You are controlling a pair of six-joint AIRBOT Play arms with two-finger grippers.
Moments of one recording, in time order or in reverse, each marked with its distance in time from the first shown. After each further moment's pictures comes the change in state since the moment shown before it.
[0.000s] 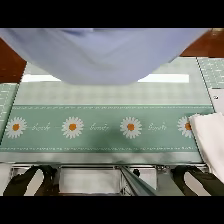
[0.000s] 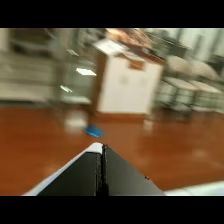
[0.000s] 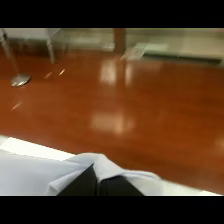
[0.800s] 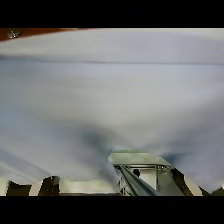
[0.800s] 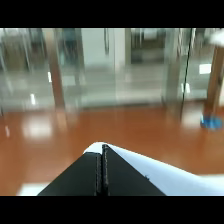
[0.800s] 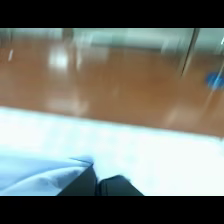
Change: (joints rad) left arm -0.070 0.260 -0.009 0.581 -0.185 -0.143; right arm 0.000 0.288 -0.163 -0.177 0.296 0.097
